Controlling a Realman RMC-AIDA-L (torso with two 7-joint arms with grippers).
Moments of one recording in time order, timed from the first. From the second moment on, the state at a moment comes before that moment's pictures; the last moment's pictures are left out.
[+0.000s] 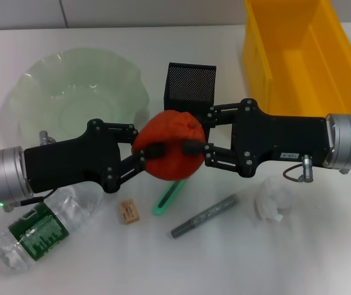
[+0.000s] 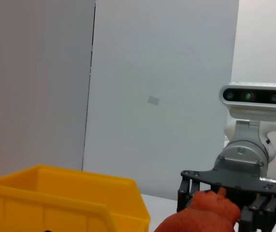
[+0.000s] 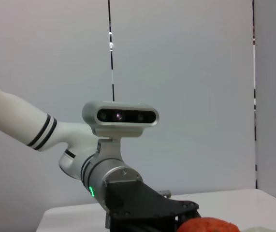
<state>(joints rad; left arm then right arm) -0.42 -2.06 1.01 0.50 1.58 1.63 -1.02 0.63 2.08 -0.87 -0.40 -1.74 -1.65 0.96</state>
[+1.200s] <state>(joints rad) -0.45 -2.07 0.62 0.38 1.57 1.48 -0.95 0.52 2.09 -0.81 -0.27 -1.71 -1.55 0.85</state>
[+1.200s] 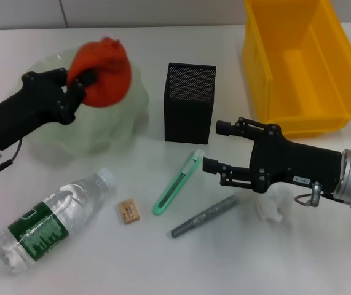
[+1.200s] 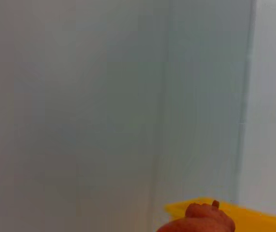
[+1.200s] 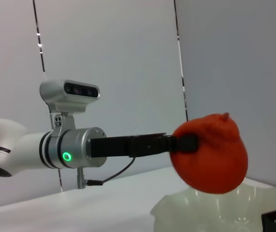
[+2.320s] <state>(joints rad) -0.46 -2.07 0.61 0.26 1.44 1.27 -0.81 0.49 2.09 -0.79 -0.27 -1.69 -1.53 0.85</state>
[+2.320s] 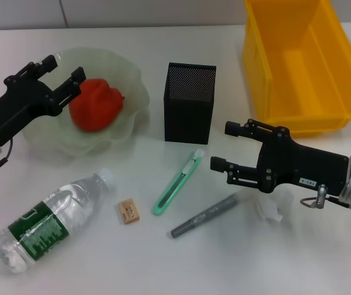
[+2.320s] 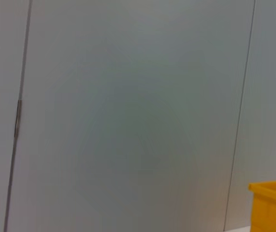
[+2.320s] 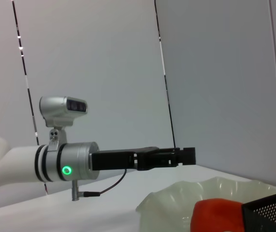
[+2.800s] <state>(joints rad) -0.37 -2.04 0.71 0.37 1.51 1.62 -0.98 0.49 2.08 -0.76 -0.27 -1.68 -1.57 0.88</state>
